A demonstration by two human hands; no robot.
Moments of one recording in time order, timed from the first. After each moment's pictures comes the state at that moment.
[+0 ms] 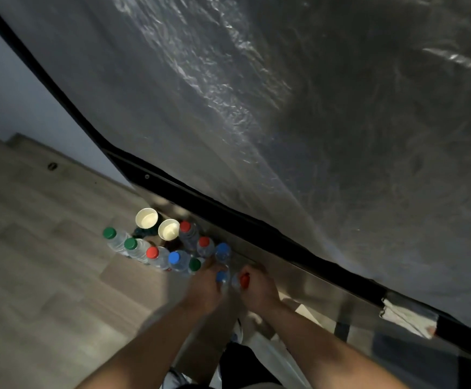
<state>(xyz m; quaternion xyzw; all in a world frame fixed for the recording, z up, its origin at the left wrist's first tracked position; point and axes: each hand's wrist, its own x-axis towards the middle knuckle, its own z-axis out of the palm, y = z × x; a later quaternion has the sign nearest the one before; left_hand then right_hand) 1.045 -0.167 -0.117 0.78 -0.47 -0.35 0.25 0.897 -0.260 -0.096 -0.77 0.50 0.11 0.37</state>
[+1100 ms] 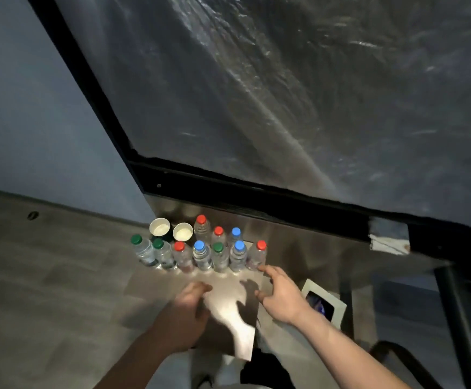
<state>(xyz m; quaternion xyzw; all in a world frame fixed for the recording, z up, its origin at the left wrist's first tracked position) 1.126 0.010 -0.005 0.72 -0.56 -0.39 0.13 0.882 -0.112 0.014 -0.71 0.57 0.04 0.41</state>
